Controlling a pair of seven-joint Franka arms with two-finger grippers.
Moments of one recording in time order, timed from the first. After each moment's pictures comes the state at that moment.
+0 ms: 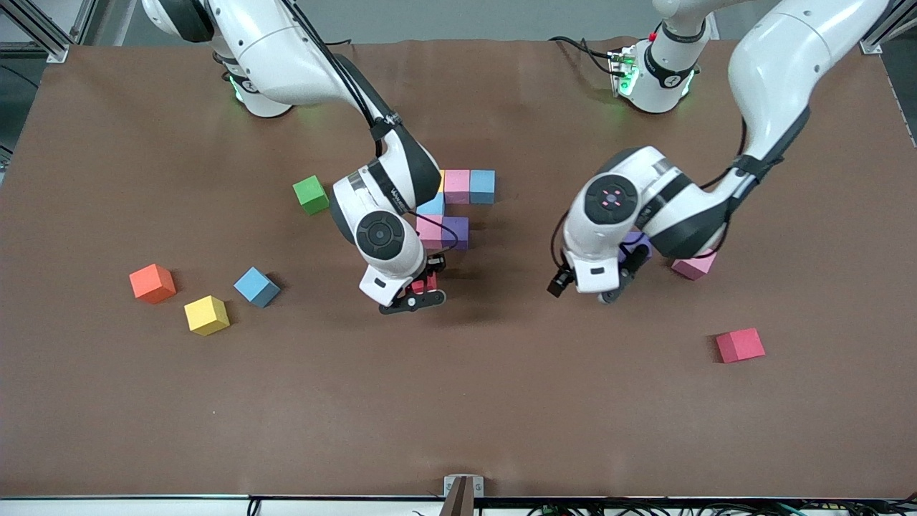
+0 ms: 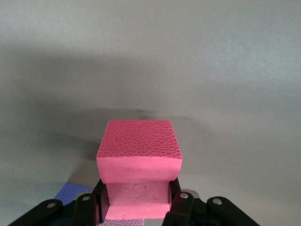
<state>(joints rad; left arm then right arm) 0.36 0.71 -1.02 -1.74 0.67 1.97 -1.64 0.71 0.75 -0.12 -1.39 0.22 2.01 0.32</state>
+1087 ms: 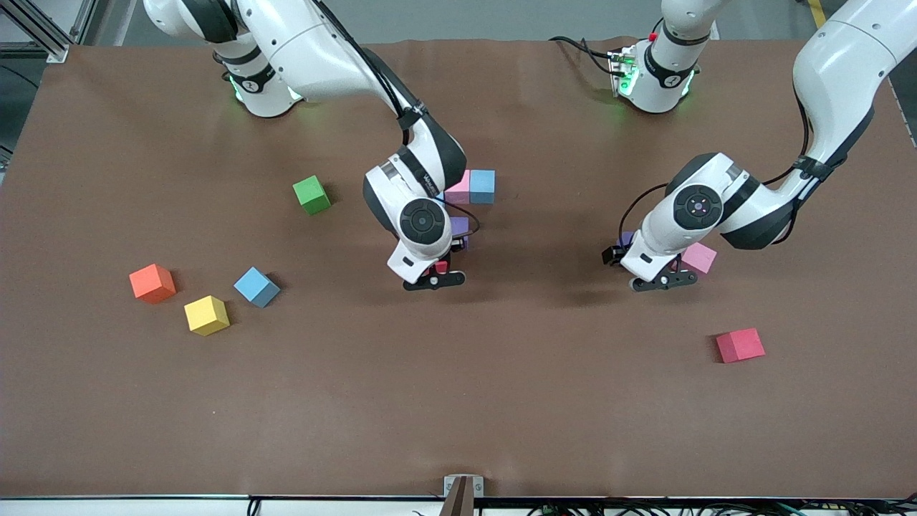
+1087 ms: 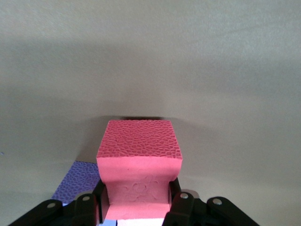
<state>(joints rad) 0.77 0.68 -1.10 -2.13 0.77 2.17 -0.91 0.80 0.77 -0.11 -1.41 0.22 1.98 0.49</state>
